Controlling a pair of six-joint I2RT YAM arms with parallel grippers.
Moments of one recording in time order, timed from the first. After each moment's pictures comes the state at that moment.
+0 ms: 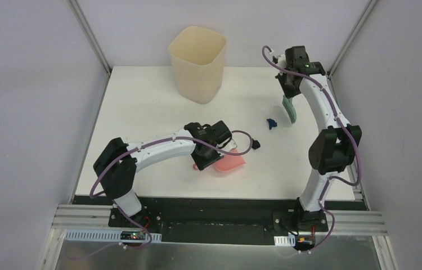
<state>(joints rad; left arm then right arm) -0.95 1.65 1.25 -0.95 -0.04 0.08 0.17 1.86 1.87 -1.01 0.19 -0.31</state>
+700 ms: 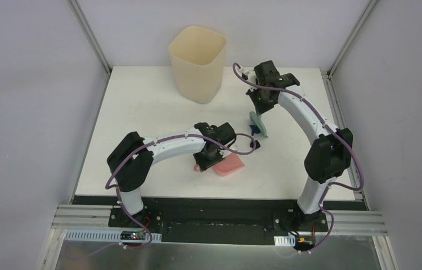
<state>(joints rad) -0.96 1.79 1.29 -0.97 -0.05 0.08 0.42 1.82 1.71 -1.00 0.06 -0.20</state>
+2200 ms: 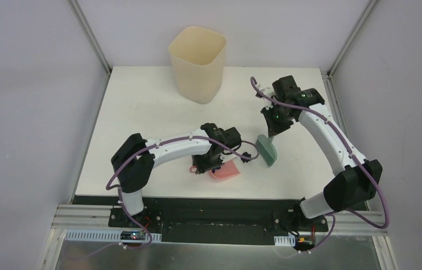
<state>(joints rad) -1.02 1.80 1.38 -1.19 -0.13 0.10 0.38 1.47 1.47 -1.18 -0.07 -0.17</state>
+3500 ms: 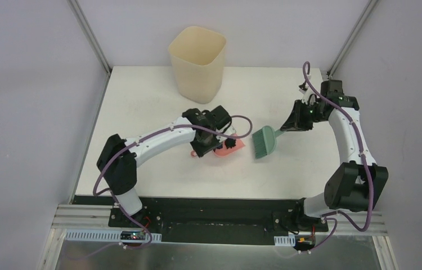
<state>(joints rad) -0.92 1.72 1.42 -1.07 -0.13 0.11 -0.08 1.45 1.36 -1.06 -0.58 -0.01</state>
